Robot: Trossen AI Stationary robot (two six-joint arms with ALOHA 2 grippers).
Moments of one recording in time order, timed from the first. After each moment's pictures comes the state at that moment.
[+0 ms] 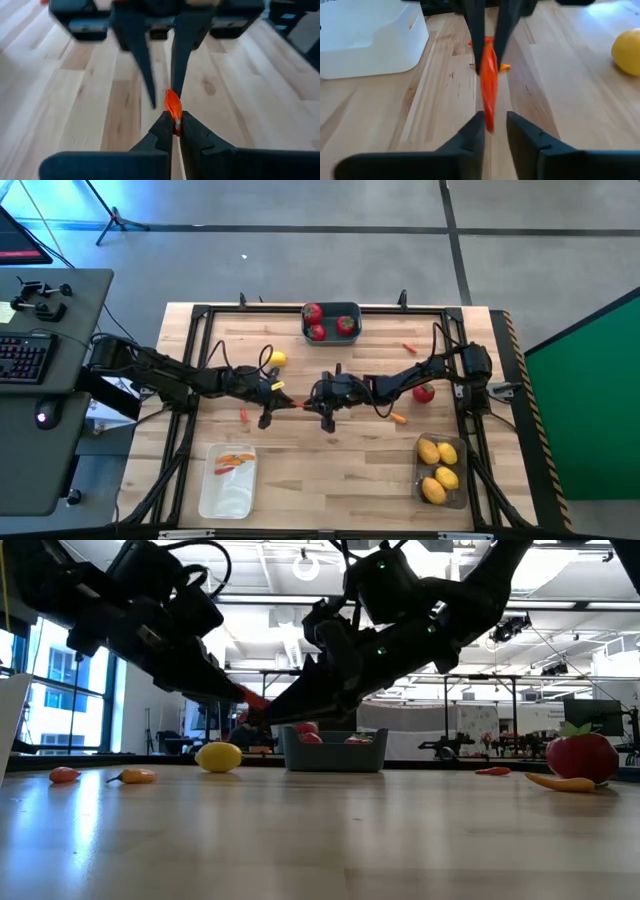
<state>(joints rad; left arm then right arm) 0.02 1.35 0.35 0.53 0.13 -0.06 0.03 1.97 0.99 0.53 -0.06 0.11</state>
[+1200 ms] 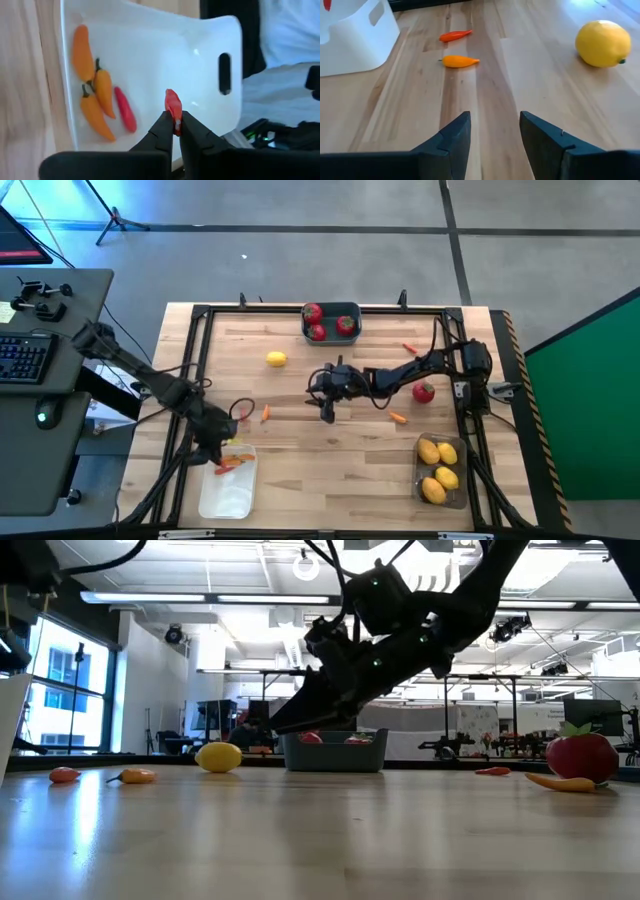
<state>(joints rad) -0.53 0.91 0.53 -0.57 0.44 -0.68 -0.04 1.97 0.99 0.49 -0.06 0.10</state>
